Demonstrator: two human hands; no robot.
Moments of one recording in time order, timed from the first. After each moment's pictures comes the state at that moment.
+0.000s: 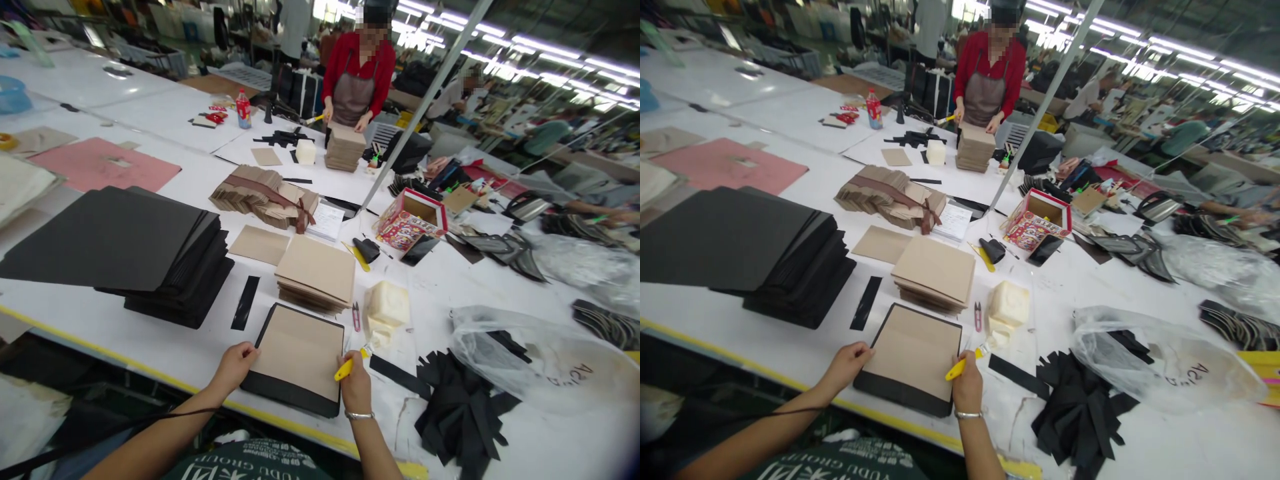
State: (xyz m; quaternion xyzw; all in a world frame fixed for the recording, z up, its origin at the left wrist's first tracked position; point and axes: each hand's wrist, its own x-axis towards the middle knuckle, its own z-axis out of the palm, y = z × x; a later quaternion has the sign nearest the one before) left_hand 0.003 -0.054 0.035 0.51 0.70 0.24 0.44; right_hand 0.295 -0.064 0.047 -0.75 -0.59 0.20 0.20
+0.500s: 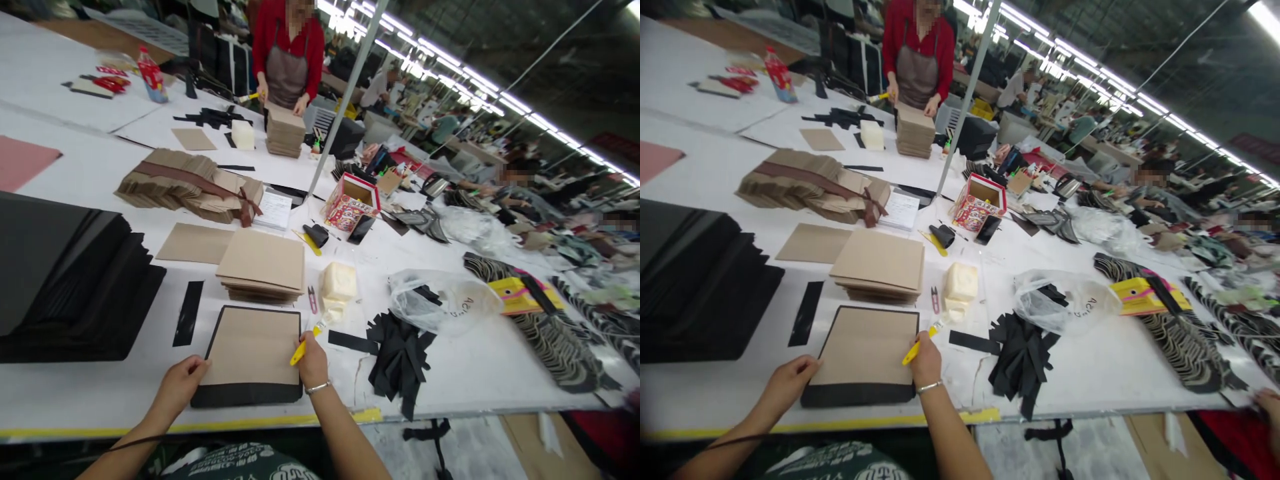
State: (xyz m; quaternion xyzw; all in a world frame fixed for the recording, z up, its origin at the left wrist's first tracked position) left_hand -0.004 -0.055 0.018 0.54 0.69 0.17 0.46; right_hand 0.290 -0.061 0.056 -0.77 -0.58 0.21 0.14
